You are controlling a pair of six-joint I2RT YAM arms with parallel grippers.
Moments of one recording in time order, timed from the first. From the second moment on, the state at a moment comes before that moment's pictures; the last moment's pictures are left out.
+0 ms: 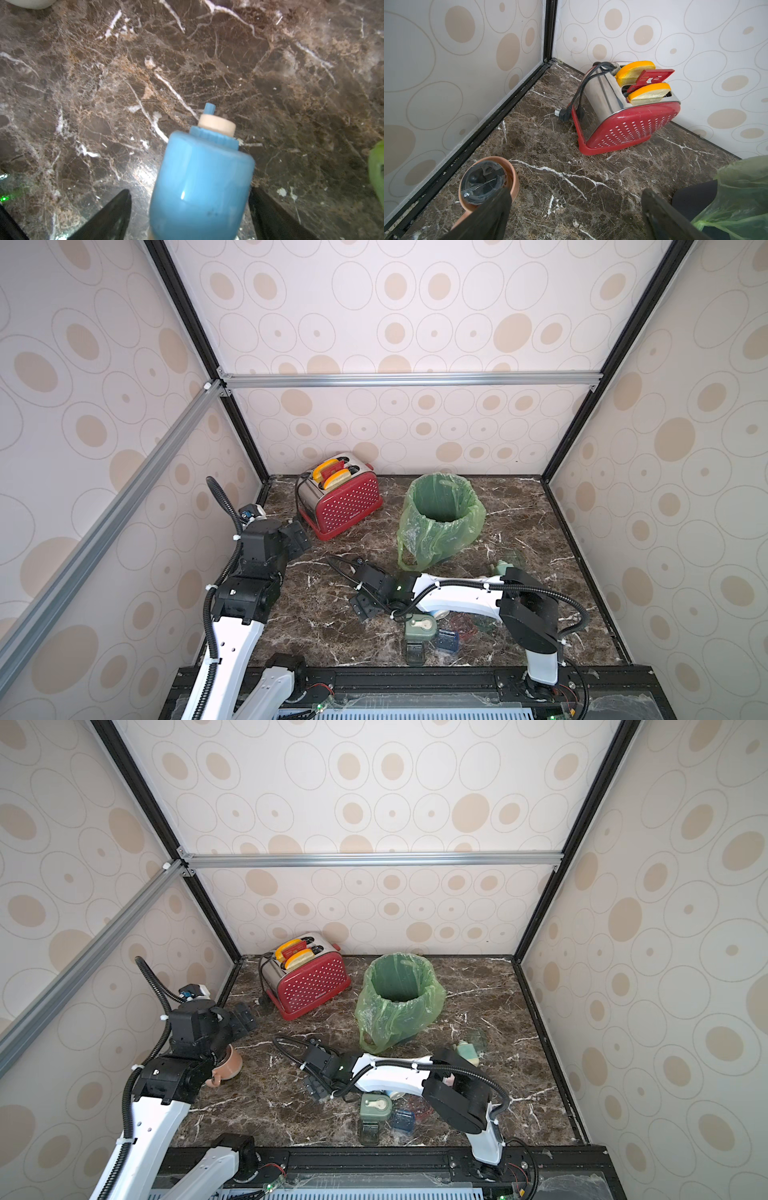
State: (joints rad) left arm -0.11 0.81 1.00 -0.73 -0.32 -0.49; right arm 1.29 1.95 1.40 -0.44 0.22 0.45
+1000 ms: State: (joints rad) left arm -0.11 0.92 0.97 -0.50 0.34 -0.38; right arm 1.15 1.65 1.16 -0.46 0.01 0.29
